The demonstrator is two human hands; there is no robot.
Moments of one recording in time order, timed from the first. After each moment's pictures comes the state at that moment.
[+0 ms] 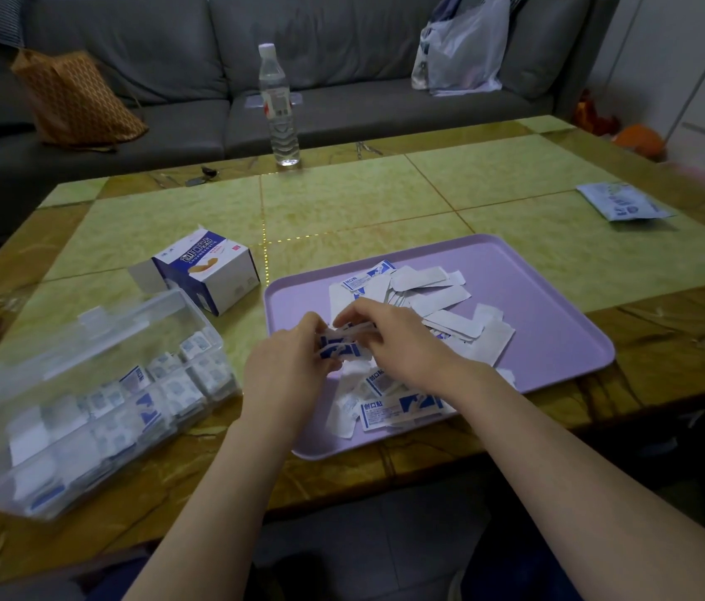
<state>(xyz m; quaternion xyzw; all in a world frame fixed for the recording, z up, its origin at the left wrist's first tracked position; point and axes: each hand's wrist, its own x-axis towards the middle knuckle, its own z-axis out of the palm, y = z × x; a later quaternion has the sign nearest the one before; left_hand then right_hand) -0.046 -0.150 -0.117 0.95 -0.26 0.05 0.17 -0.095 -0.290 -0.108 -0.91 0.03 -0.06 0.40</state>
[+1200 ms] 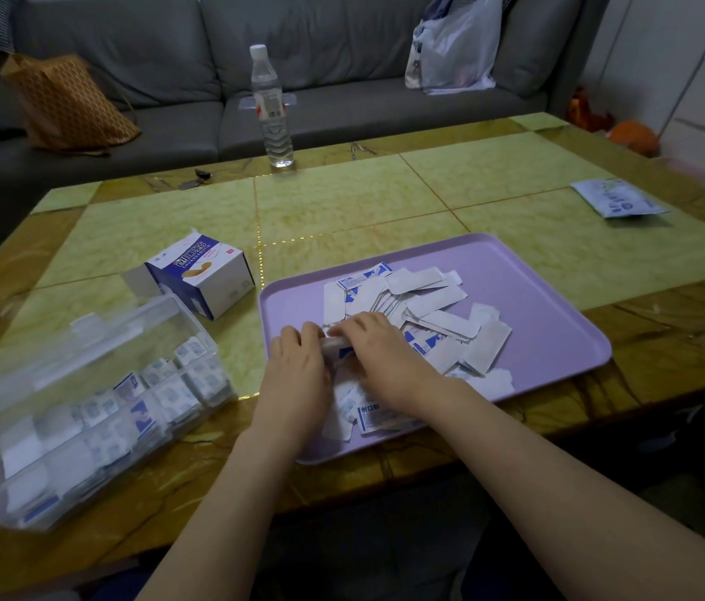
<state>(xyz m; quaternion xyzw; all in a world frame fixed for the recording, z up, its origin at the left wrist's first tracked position) -0.047 -0.157 -0.143 0.93 -0.30 0.06 0.20 -0.088 -0.282 -0.136 -0.98 0.00 -0.04 0.20</state>
